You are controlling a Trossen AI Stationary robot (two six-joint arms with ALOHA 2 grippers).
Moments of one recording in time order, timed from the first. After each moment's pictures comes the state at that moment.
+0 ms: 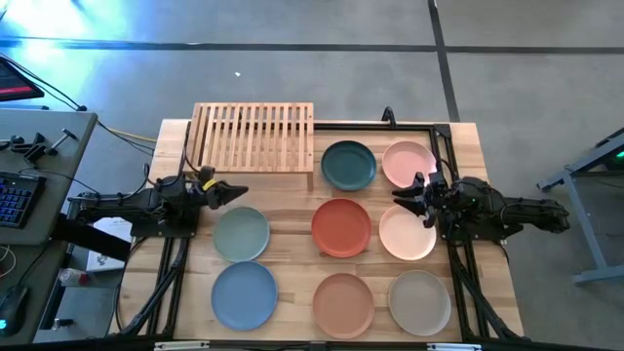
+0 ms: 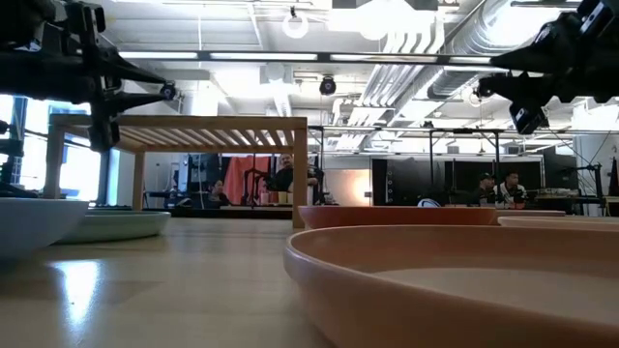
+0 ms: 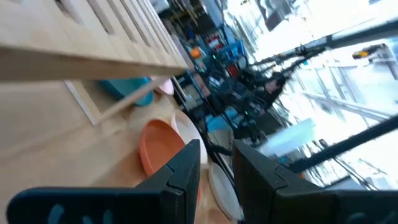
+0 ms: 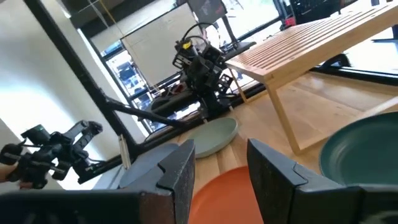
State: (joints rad) left arm 0.07 0.07 0.01 0.05 -0.16 -1.00; right arm -0.08 0.01 0.04 0.03 -0.03 0.47
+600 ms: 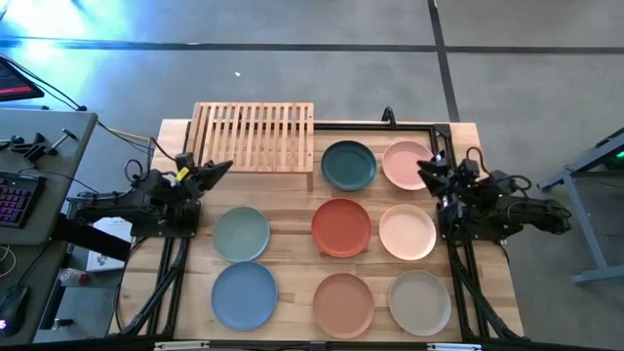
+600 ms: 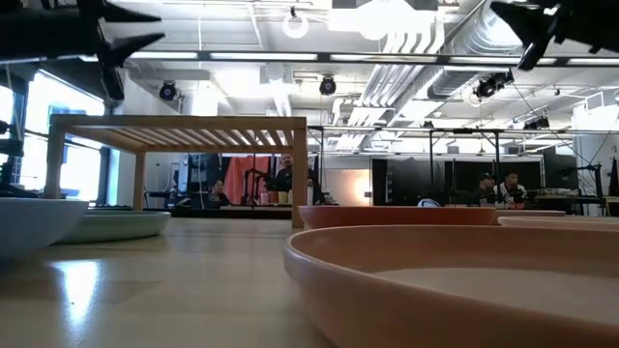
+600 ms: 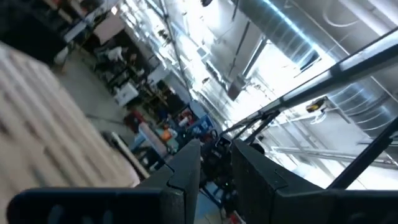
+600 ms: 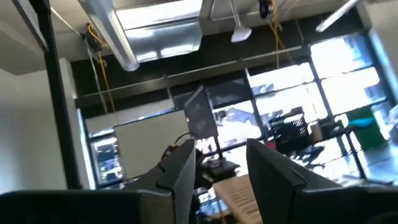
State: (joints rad) left arm 0.07 0.08 0.11 0.34 -0.32 -0.75; right arm -0.11 0.03 0.14 0.40 0.12 0.20
